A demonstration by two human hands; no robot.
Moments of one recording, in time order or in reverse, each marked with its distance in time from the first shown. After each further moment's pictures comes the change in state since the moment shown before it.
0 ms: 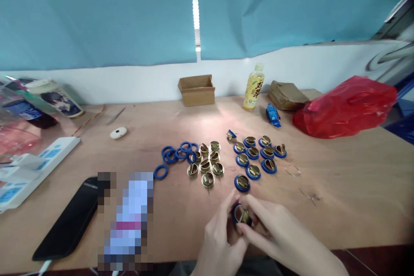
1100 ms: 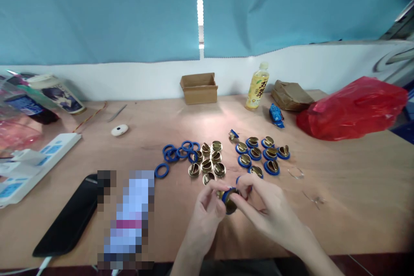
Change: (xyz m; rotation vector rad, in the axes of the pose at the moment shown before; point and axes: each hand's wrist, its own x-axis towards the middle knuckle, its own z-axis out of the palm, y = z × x) left_hand 0.039 0.009 -0.024 -0.776 -0.017 -0.146; right_hand 0.039 -0.007 -0.001 0.190 0.313 -0.105
